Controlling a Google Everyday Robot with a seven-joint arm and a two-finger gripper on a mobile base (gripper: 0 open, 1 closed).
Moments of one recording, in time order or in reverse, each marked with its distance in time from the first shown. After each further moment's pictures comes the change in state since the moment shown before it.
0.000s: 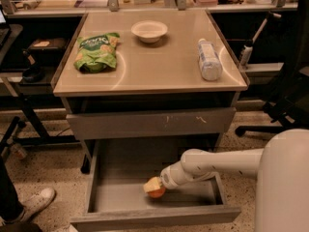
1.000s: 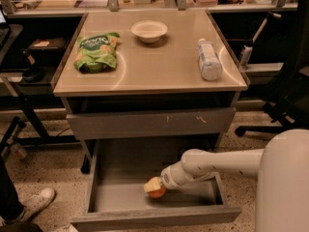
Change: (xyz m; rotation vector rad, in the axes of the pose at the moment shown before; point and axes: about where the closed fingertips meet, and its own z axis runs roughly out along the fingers) arm 0.000 0.000 0.000 0.000 0.000 0.000
